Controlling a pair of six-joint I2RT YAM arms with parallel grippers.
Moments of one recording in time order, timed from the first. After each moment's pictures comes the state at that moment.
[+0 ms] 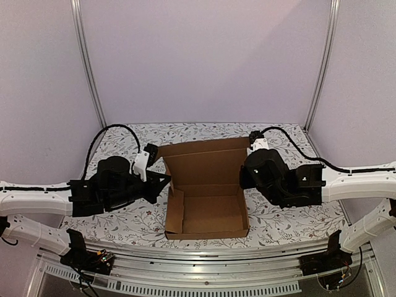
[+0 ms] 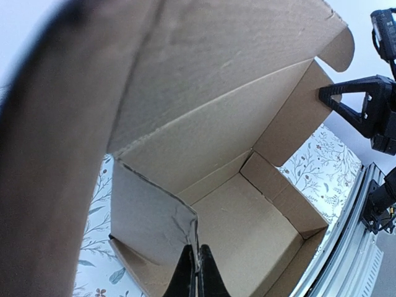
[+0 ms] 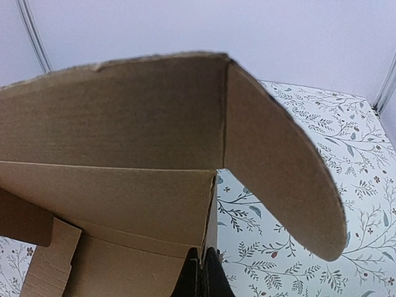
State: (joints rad) left arm -1.01 1.08 0.57 0.13 -0.21 -0.37; right arm 1.16 1.35 0.95 -0.21 0.81 0.58
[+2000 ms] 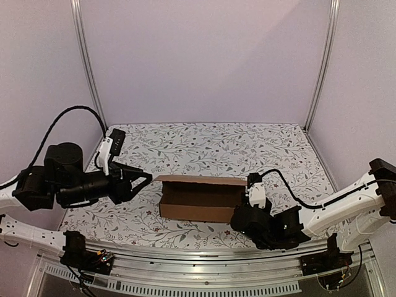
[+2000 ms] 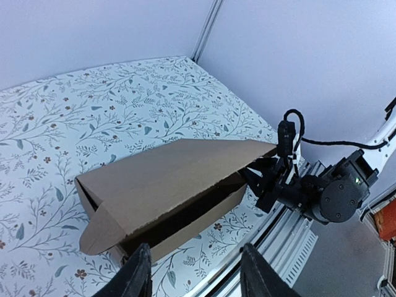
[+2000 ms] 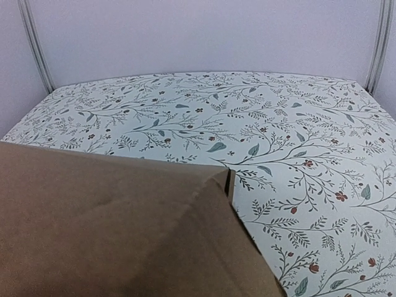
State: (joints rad) left arm -1.25 0.75 0.84 -0.46 -0.32 -0.54; right arm 1.40 1.51 0.67 0.06 1.11 0.84
